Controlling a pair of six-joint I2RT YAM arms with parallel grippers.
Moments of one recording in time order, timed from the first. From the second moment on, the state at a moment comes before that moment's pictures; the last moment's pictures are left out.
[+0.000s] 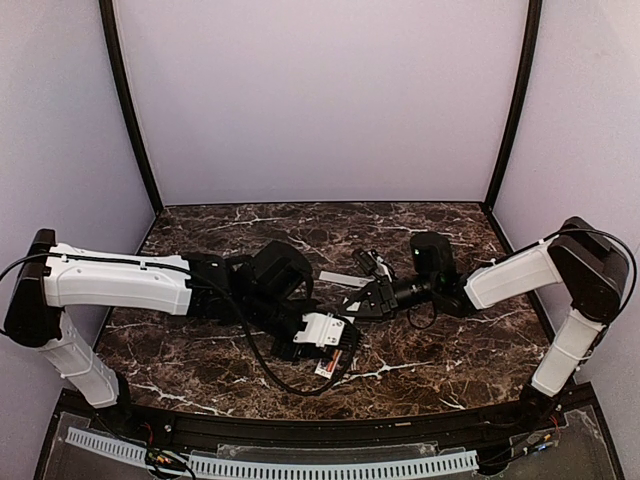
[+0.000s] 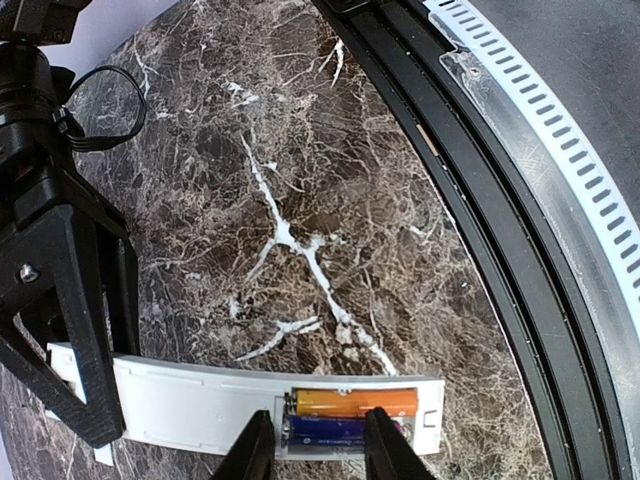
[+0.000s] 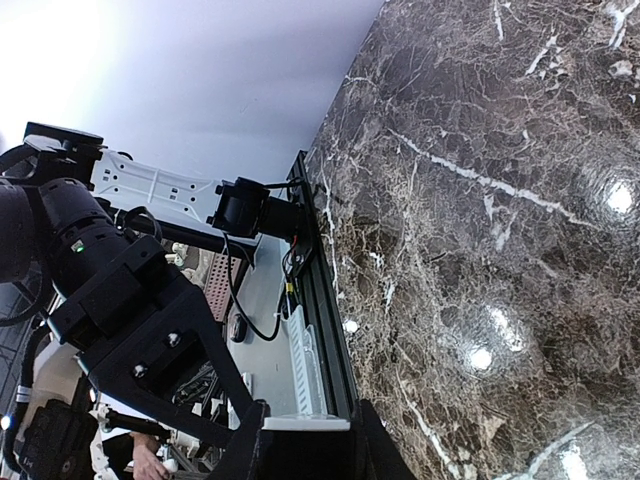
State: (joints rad) left arm -1.14 1.59 1.14 -0.43 0.27 0.78; right arm 0.72 1.69 0.73 0.57 -1.02 0.82
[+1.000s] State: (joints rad) left arm -1.14 1.60 1.14 -0.44 0.25 0.79; right arm 0.72 1.69 0.73 0.56 -1.02 0.82
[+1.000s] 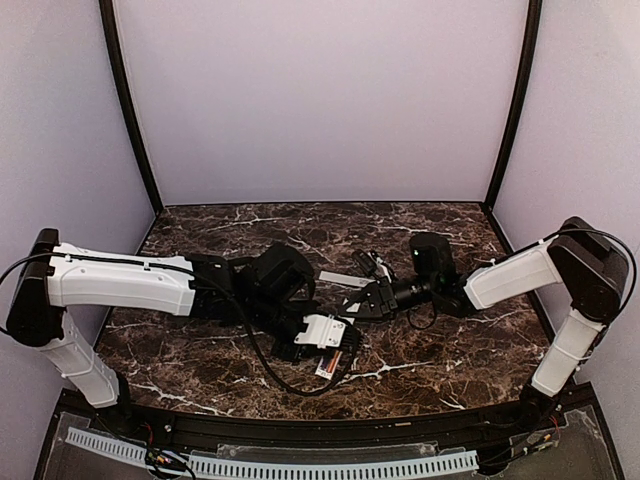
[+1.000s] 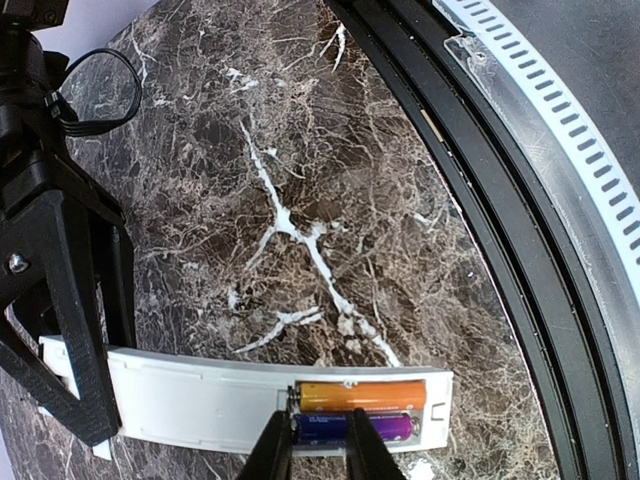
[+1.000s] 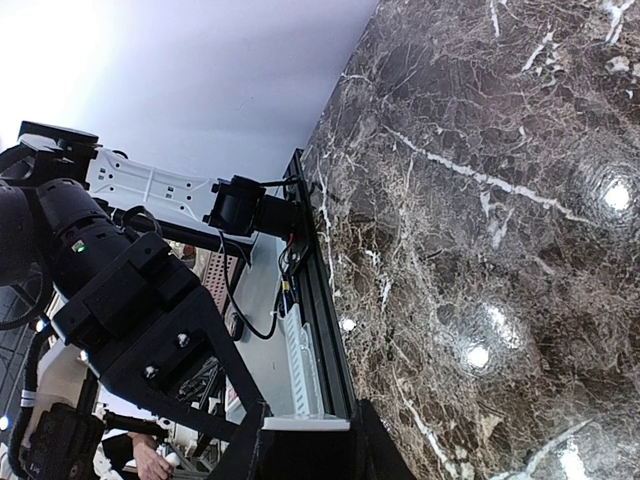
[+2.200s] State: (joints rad) left arm -1.17 1.59 1.15 -0.41 0.15 0.74; right arm 0.67 1.63 0.69 0.57 -1.01 0.81
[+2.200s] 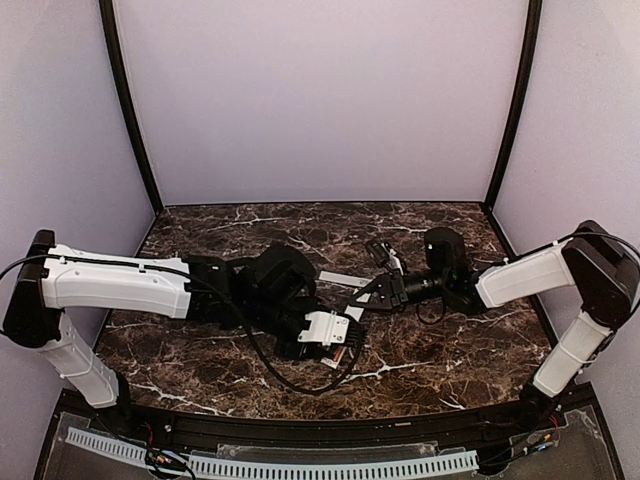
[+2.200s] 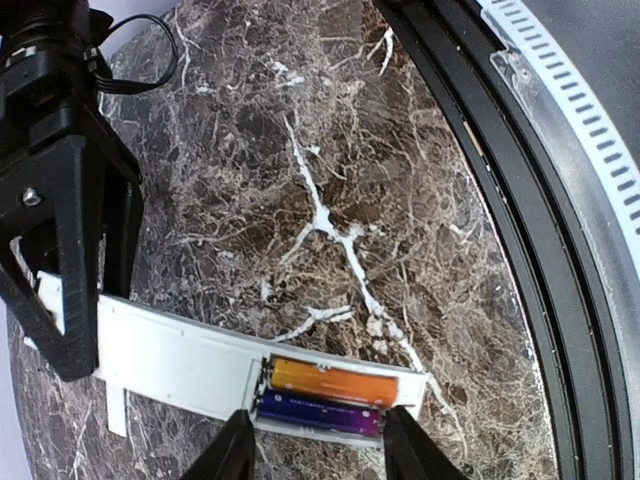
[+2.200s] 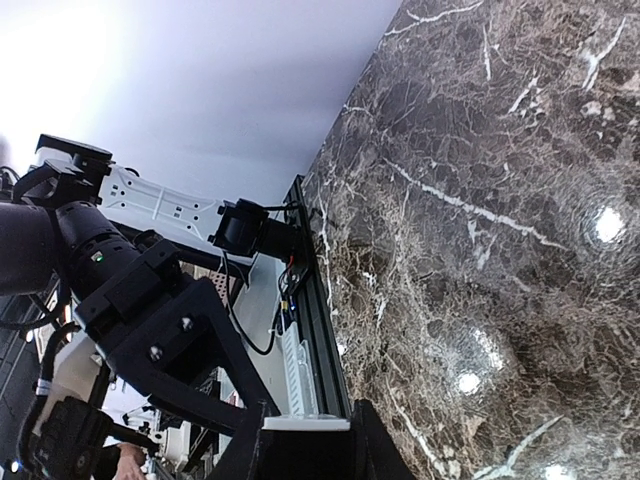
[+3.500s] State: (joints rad) left arm -0.93 1.74 1.28 -0.26 0.63 -0.02; right arm 0.57 1.37 0.71 0.41 -0.94 0.58
